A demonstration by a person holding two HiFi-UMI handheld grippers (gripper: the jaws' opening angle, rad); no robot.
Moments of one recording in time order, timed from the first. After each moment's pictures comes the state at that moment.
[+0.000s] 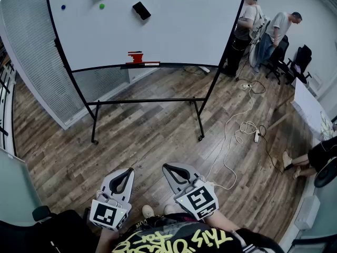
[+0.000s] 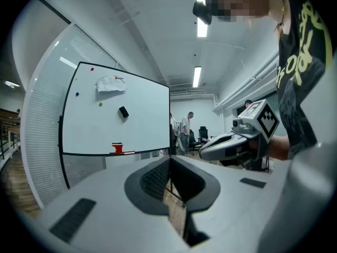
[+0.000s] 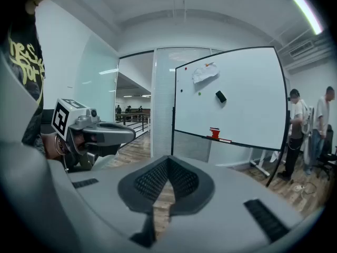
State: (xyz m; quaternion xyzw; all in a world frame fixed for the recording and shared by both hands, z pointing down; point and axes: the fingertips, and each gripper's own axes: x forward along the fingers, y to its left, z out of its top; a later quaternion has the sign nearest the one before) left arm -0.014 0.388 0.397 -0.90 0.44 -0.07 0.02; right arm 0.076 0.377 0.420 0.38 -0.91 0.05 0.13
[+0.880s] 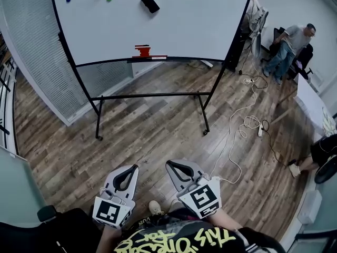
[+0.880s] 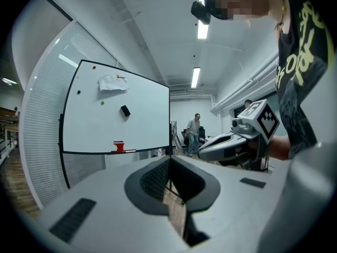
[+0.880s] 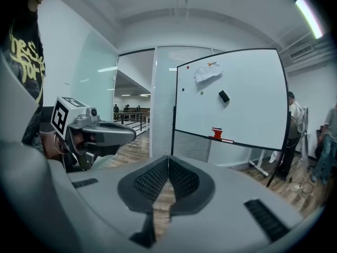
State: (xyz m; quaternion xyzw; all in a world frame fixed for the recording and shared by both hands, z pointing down) left arm -0.050 0.387 0.401 -0.90 0.42 -0.08 0.01; right arm 0.037 0.379 0.422 0.40 -0.91 0.04 0.13
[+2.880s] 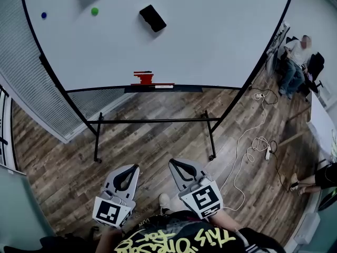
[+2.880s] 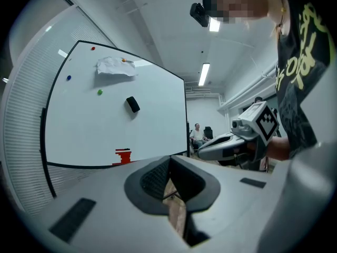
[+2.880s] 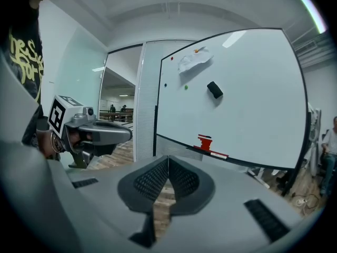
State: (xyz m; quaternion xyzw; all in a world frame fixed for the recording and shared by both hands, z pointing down) left arm -0.041 0.144 0.391 -0.90 0.43 -0.07 0.02; right arm 0.052 0.128 0.411 0.40 -0.91 0.02 0.13
